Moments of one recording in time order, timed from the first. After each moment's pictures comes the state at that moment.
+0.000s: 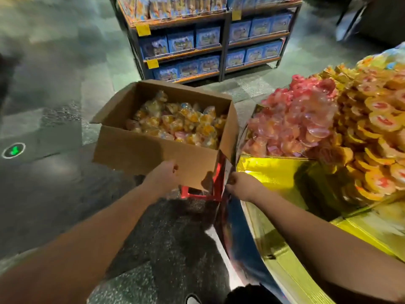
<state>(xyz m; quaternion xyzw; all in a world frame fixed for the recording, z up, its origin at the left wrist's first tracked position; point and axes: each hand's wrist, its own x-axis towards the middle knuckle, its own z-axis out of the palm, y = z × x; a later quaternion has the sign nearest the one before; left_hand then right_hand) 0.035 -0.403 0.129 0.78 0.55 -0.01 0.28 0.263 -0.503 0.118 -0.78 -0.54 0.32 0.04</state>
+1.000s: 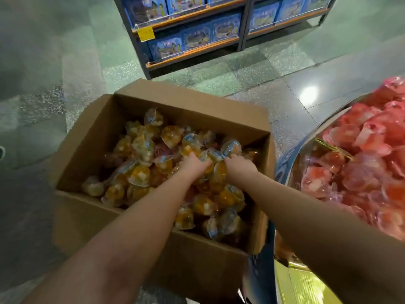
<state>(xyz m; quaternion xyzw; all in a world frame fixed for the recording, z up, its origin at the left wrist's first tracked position) 0.232 0.020 -0.015 0.59 0.68 -0.10 0.43 0.371 -0.039 -0.012 -0.72 -0.63 0.26 -0.15</state>
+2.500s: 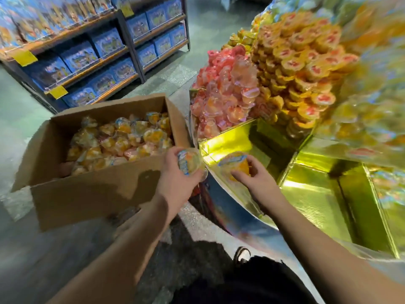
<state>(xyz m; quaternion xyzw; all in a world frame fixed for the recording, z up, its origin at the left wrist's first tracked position) 0.095 -0.452 0.176 0.77 0.37 0.17 0.49 0.234 -0.610 0.139 -0.76 -0.19 0.29 0.54</state>
